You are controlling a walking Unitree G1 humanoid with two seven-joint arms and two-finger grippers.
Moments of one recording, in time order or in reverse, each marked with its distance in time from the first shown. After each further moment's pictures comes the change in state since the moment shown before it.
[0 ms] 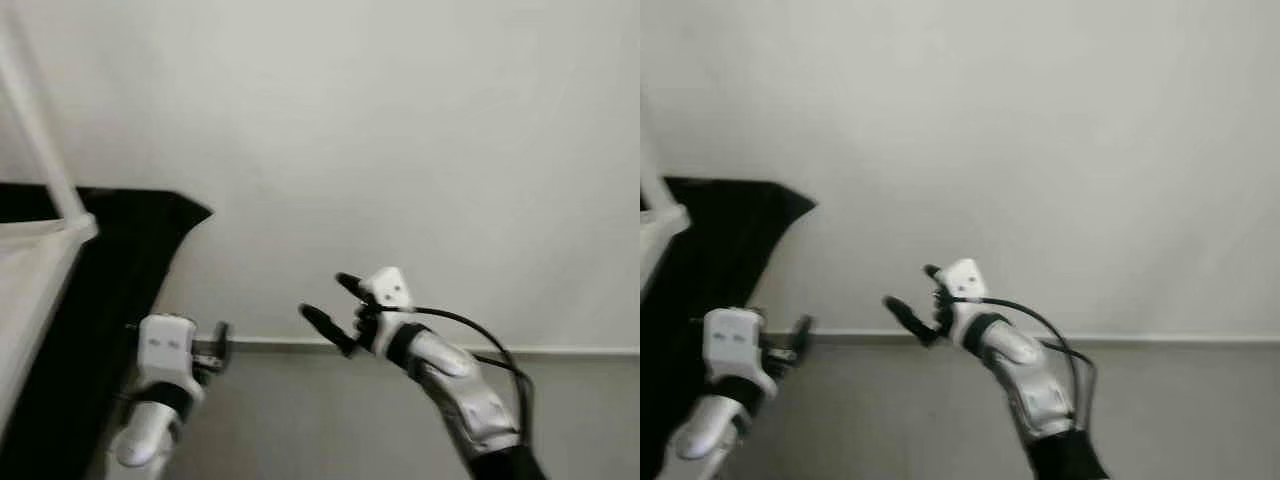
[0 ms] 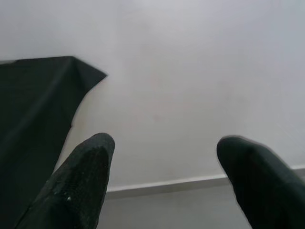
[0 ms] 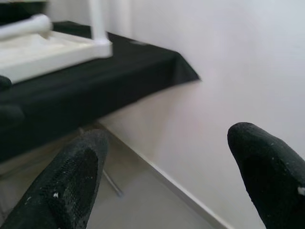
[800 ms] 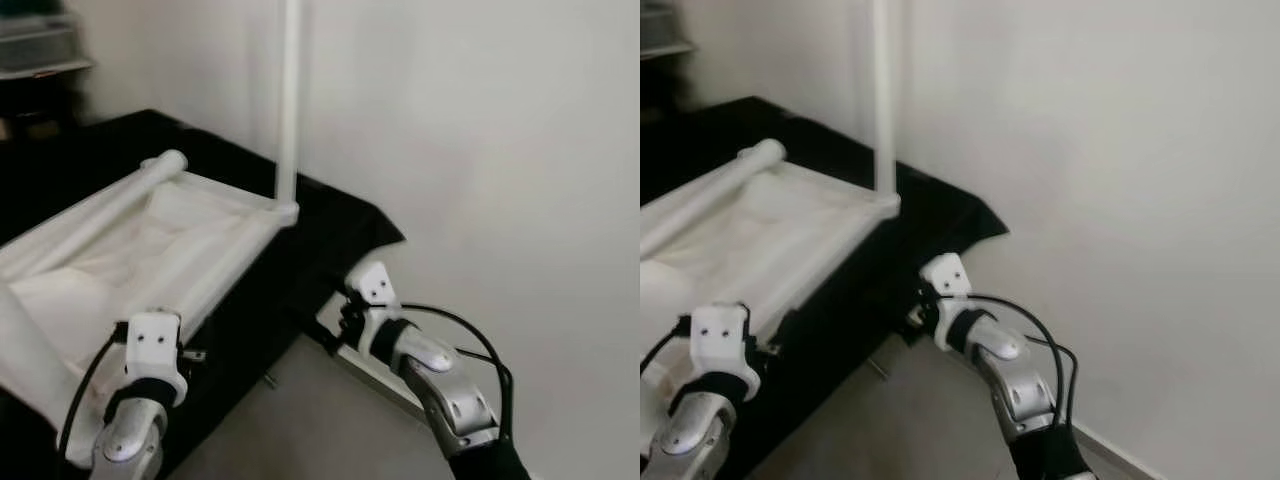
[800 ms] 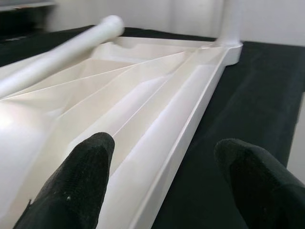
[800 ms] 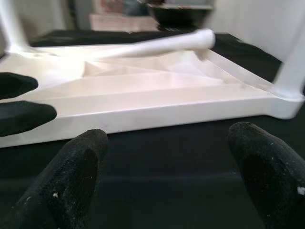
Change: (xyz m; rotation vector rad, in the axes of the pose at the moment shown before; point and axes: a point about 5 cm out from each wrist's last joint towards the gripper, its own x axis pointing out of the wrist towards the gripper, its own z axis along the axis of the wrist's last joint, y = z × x) left arm 0.001 0.010 0.003 0.023 -0.009 0.029; right arm 0.011 0.011 0.009 -0.013 -0.030 0.062
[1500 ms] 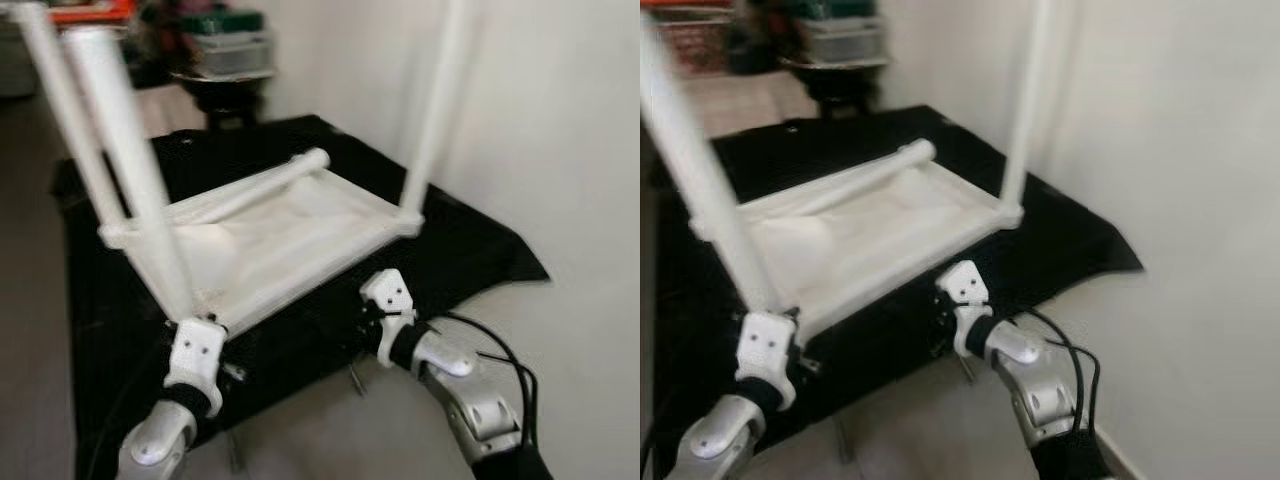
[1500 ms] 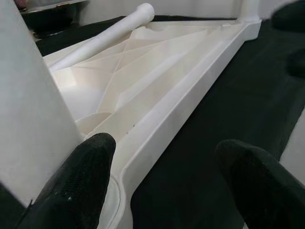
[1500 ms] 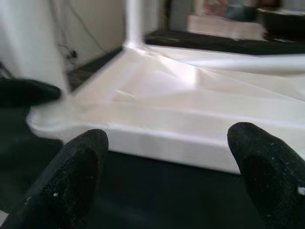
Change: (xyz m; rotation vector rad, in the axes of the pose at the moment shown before) left arm 0.001 -0.023 0.001 0.112 0.006 -0.216; right arm 0.000 0.006 -0.004 -0.019 0.022 0.047
